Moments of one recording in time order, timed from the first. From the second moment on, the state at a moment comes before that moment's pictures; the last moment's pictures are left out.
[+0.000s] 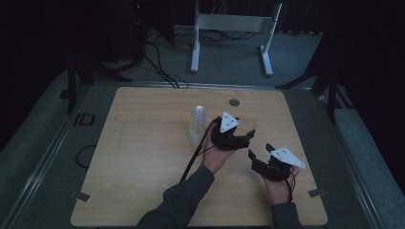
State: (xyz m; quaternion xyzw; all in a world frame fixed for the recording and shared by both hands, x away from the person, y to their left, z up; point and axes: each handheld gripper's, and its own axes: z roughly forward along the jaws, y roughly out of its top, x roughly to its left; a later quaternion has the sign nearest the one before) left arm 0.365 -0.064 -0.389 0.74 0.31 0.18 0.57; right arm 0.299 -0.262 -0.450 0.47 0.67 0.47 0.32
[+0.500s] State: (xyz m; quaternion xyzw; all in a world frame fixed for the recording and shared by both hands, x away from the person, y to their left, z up) left arm 0.359 -0.053 -0.399 0.74 0.31 0.19 0.57; right arm 0.300 -0.265 -0.450 0.47 0.67 0.48 0.33
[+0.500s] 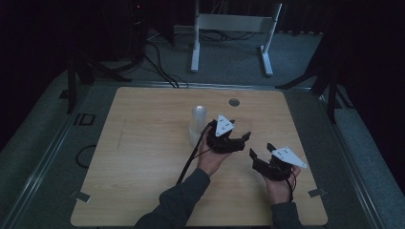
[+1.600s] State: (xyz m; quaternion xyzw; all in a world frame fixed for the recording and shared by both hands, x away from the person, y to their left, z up) left arm 0.352 -0.039 -0.437 0.73 0.31 0.21 0.57; right arm 0.299 -0.272 -0.450 0.48 0.66 0.48 0.33
